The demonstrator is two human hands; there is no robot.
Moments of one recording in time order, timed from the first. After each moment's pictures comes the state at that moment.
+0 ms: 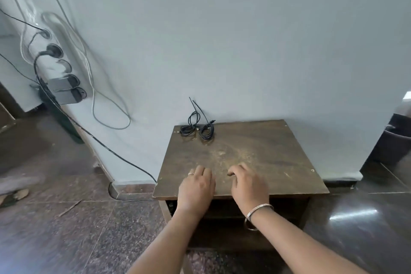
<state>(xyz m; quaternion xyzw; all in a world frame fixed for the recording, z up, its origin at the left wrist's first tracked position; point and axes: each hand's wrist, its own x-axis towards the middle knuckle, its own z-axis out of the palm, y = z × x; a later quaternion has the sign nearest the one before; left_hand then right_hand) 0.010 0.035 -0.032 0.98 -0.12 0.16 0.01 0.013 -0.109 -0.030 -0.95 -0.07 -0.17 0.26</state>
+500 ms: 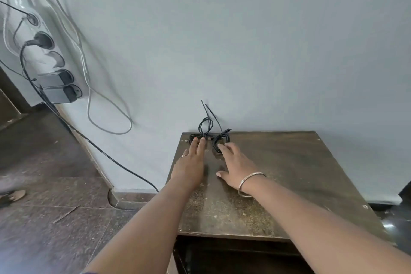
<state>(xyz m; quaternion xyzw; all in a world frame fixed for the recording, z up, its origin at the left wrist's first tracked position) 0.155 0.097 -0.036 1.00 -0.01 0.01 0.09 0.167 -0.059 -0.040 -0.96 -0.20 0.00 0.20</state>
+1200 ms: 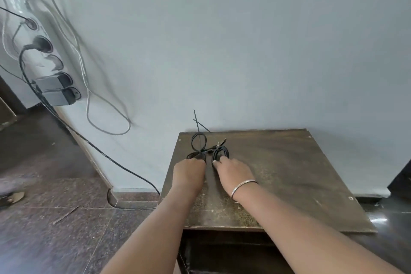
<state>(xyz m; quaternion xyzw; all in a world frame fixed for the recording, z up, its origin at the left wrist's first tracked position) 0.126 0.080 -0.026 1.00 -0.01 0.03 -0.08 0.132 -0.051 -0.027 -0.97 -0.23 -0.05 0.03</state>
